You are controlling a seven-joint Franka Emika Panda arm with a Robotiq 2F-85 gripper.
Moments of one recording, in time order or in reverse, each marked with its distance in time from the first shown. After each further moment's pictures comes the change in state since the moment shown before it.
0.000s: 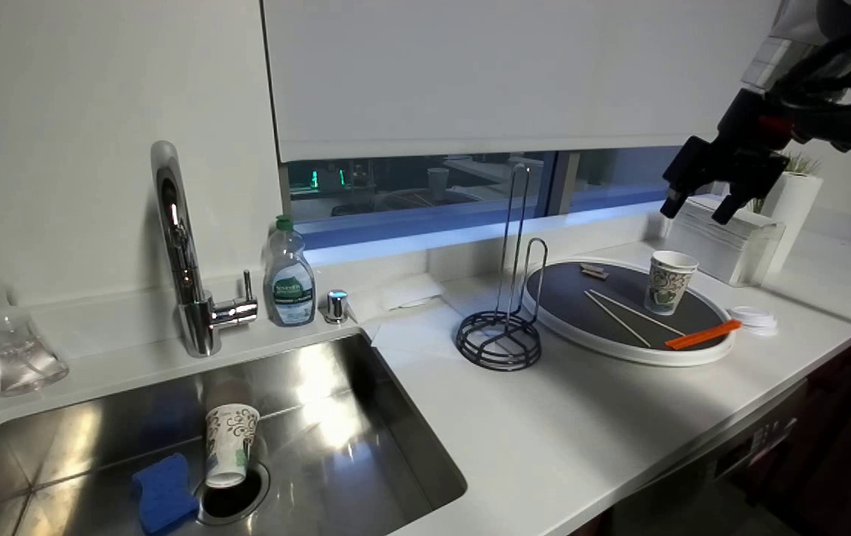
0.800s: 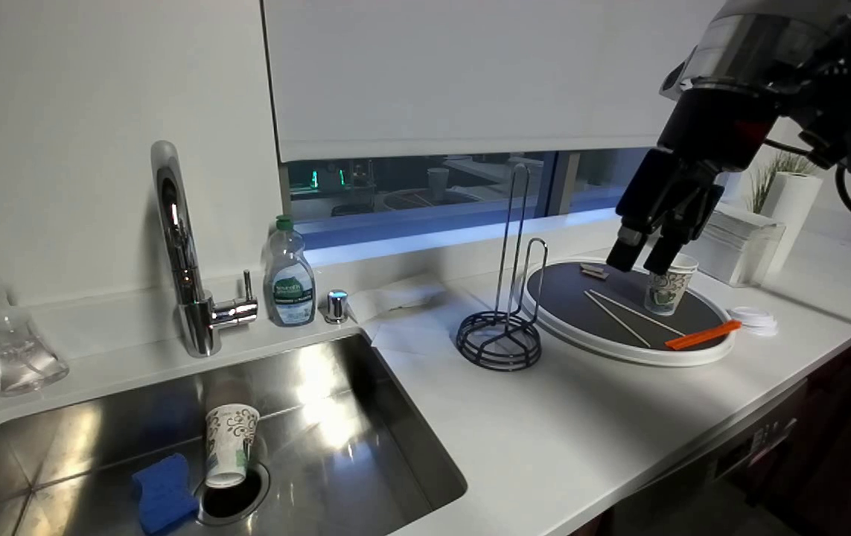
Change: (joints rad) arm 0.335 -0.051 0.078 -0.029 0.257 -0.162 -0.154
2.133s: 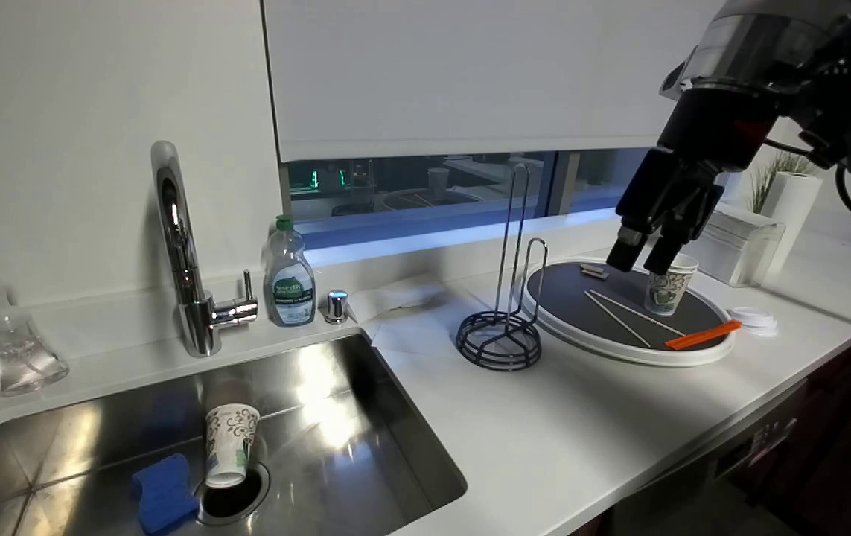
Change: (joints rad) arm 0.000 0.000 0.000 0.000 0.000 0.000 0.000
